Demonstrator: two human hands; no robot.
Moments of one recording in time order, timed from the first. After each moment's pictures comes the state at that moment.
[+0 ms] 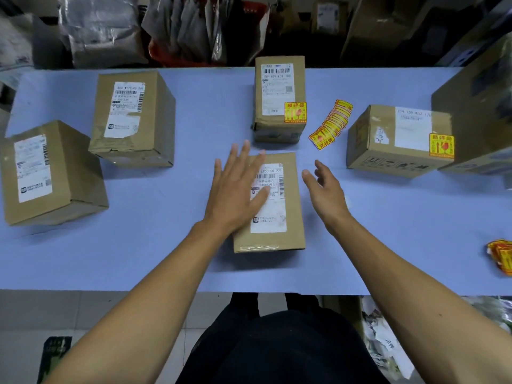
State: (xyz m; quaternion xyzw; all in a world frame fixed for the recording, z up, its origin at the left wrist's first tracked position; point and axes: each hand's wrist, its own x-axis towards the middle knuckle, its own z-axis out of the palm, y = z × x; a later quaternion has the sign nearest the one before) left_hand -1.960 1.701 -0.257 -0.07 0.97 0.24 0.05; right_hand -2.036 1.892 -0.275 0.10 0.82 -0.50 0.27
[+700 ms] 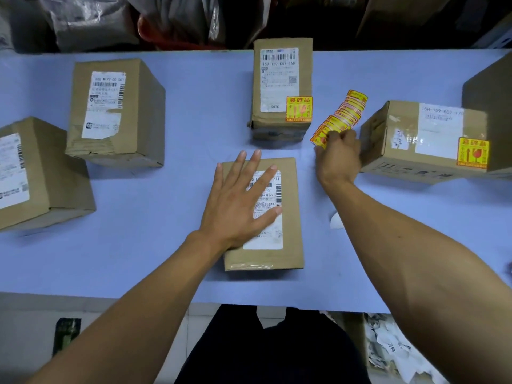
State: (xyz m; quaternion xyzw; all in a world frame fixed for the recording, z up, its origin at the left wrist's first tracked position) left_hand -1.970 1.707 -0.283 -0.02 0.98 0.15 0.09; right_hand -2.140 1.873 -0.334 -0.01 0.99 -0.11 0.12
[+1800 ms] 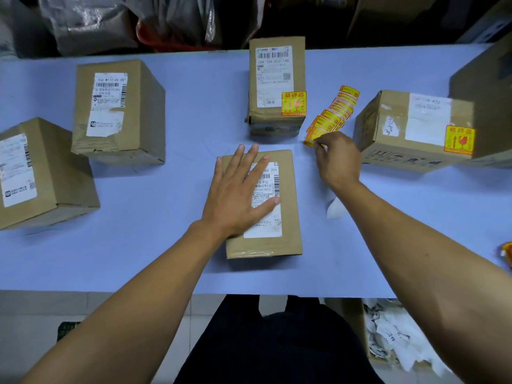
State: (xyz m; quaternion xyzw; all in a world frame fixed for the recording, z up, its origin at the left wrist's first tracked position) left_hand -1.968 1.706 -0.281 -0.03 0.98 0.17 0.09; right_hand -2.119 1.894 -0.313 -0.12 0.96 -0.22 0.09
